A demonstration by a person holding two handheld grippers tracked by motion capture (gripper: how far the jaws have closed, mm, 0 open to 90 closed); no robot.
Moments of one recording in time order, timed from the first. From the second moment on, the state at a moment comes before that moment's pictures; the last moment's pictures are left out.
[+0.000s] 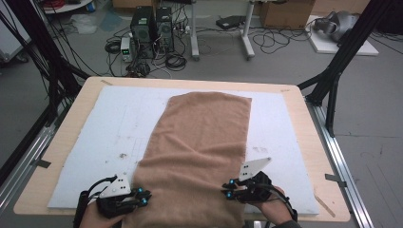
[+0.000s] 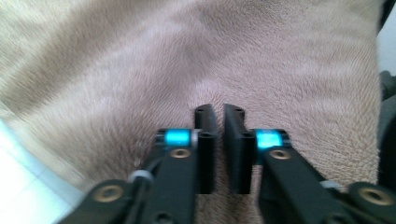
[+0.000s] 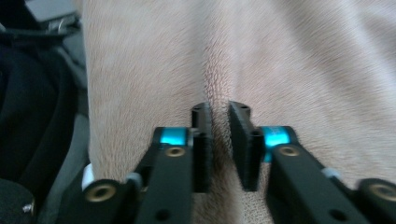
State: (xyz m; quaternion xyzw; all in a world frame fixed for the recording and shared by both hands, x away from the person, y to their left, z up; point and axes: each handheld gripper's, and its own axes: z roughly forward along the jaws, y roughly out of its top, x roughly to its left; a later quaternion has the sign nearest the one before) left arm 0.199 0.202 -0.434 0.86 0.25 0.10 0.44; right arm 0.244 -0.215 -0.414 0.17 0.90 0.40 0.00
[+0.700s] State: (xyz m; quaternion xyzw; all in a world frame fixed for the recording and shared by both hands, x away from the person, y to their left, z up) left arm 0.226 0.195 -0.444 0.86 0.27 0.09 0.42; right arm 0.273 -0.226 -0.428 0.21 0.91 0.35 0.07
